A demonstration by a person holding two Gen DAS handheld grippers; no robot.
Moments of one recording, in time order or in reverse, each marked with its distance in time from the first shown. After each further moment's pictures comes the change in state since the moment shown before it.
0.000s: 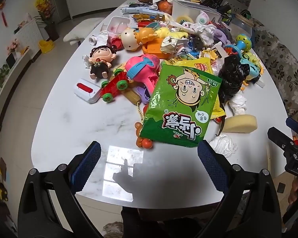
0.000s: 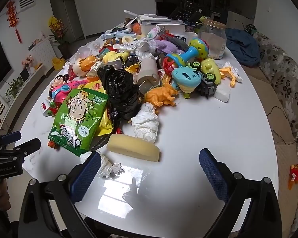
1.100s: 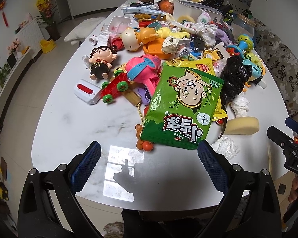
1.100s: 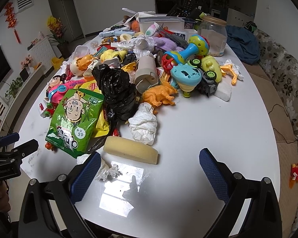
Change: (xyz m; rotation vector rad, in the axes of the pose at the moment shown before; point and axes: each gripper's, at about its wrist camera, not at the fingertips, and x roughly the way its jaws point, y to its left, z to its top) left arm 0.003 -0.002 0.004 -0.001 0.003 0.015; right arm 0.008 -0.004 0.004 0.007 0.017 0.006
